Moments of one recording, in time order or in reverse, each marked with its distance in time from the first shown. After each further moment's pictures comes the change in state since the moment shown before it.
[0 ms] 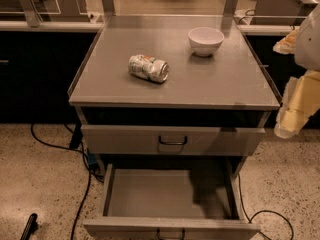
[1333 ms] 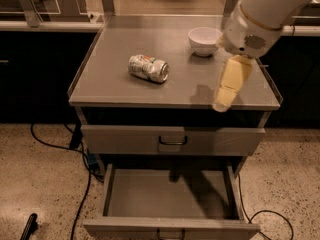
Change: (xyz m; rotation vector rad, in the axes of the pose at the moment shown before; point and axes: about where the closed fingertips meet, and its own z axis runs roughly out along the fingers) arm -0.088 -0.047 0.064 -0.087 -0.077 -0.065
